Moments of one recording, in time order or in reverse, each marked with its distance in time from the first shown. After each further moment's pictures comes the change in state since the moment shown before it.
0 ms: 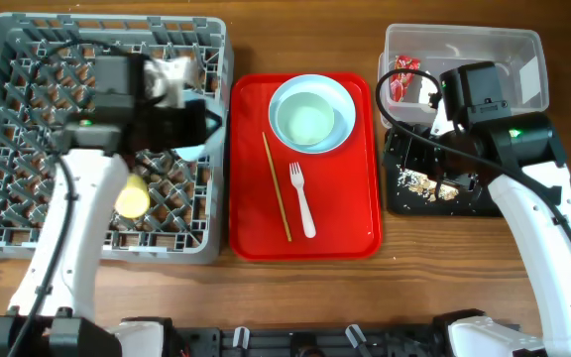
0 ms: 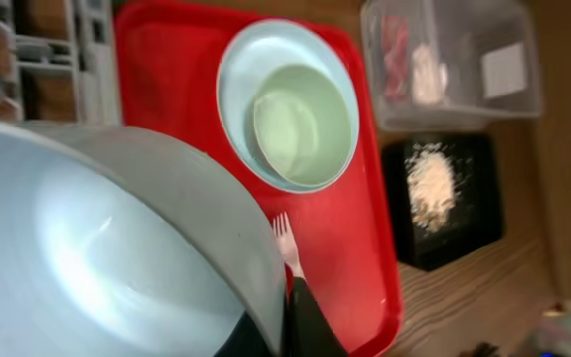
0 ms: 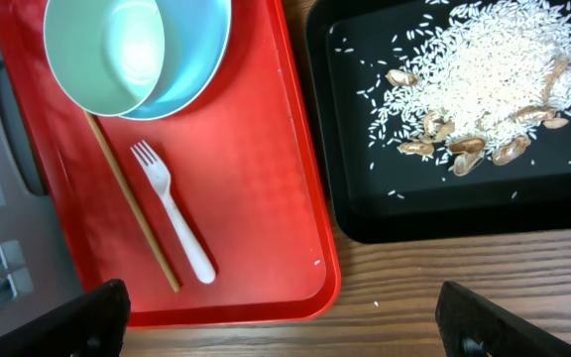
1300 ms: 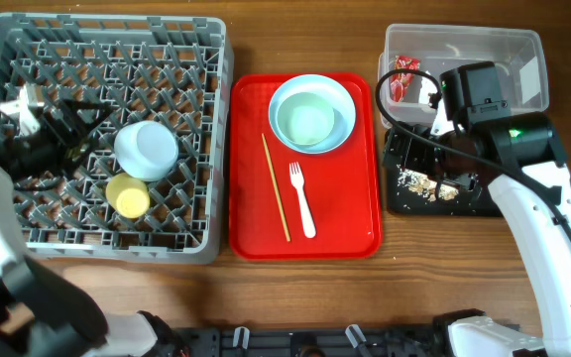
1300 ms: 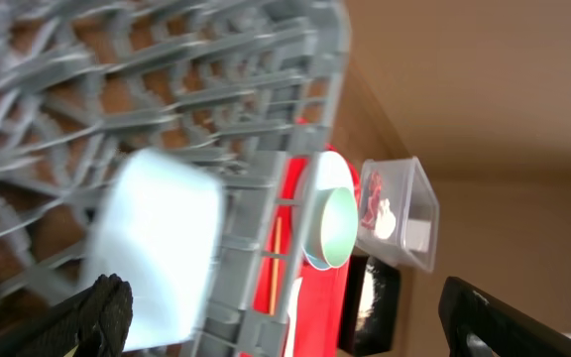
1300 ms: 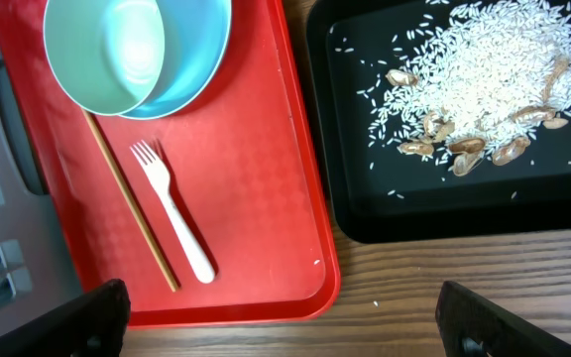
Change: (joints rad) left arm 0.689 0.137 0.006 -0.091 0.411 0.084; right arm 0.000 0.000 0.000 0.000 0.000 -0.003
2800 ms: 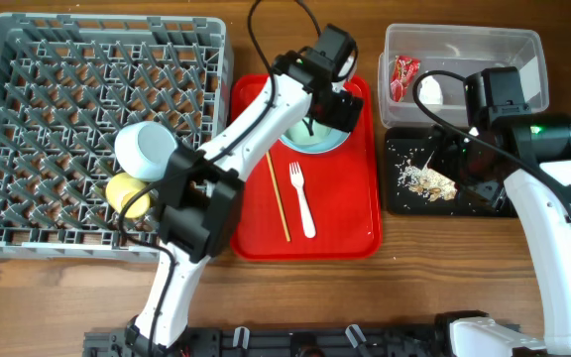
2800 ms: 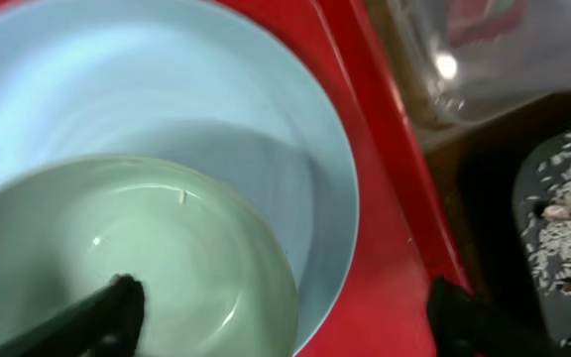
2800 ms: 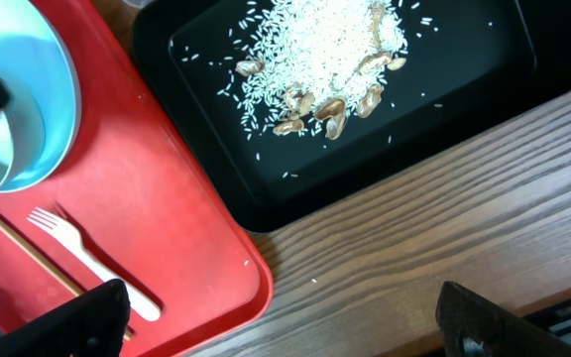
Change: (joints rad) left arm -1.220 0.693 0.734 -0.012 -0.843 -0.109; right arm -0.104 0.000 0.000 -0.122 0.157 0.170
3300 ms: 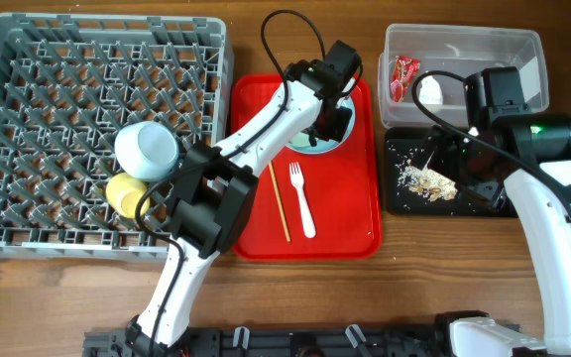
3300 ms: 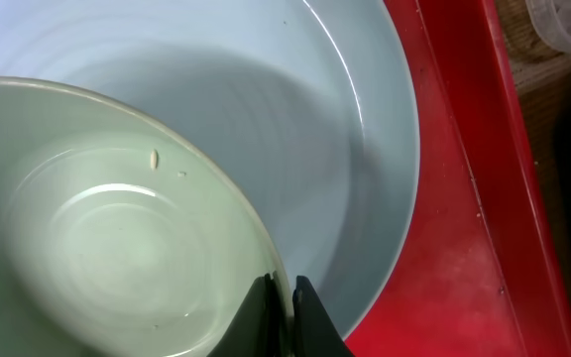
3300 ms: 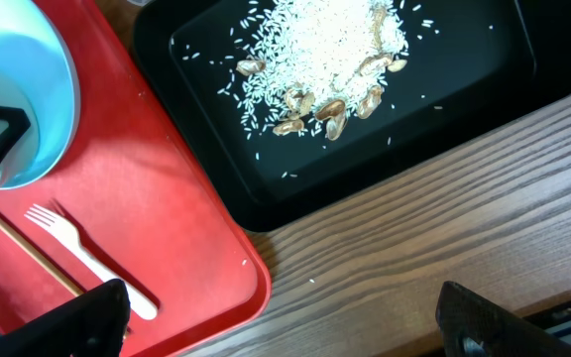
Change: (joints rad) left arm -0.022 0.066 0.006 -0.067 -0.055 0.005; right arm 0.000 0.000 0.000 0.000 0.000 -0.014
